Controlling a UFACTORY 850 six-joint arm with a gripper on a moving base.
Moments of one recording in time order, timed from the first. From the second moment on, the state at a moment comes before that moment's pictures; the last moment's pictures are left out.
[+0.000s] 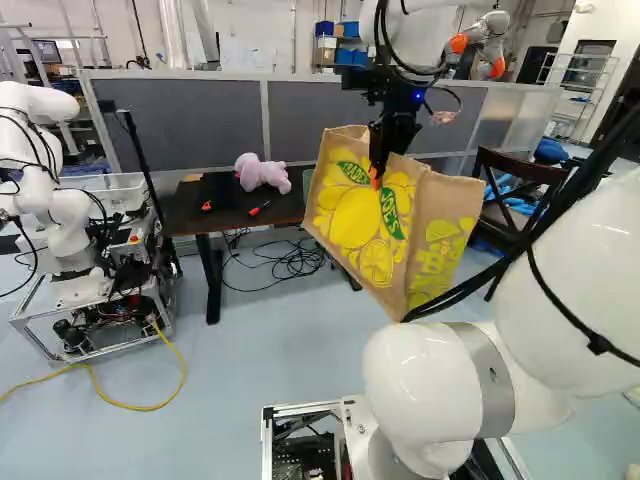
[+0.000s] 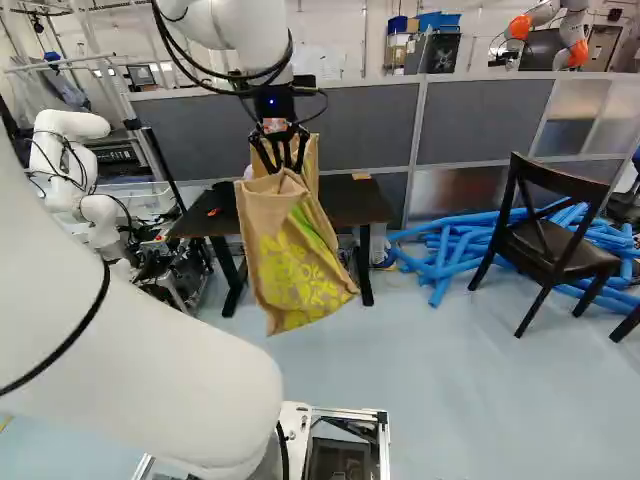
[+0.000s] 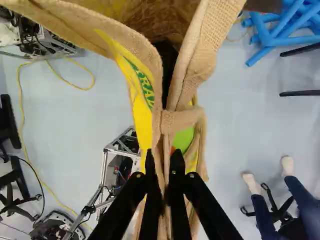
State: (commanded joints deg) arm -6.1 12.8 -60.5 3.2 -65.8 -19.2
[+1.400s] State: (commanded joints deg) arm -6.2 12.7 -62.2 3.2 -69.1 -19.2
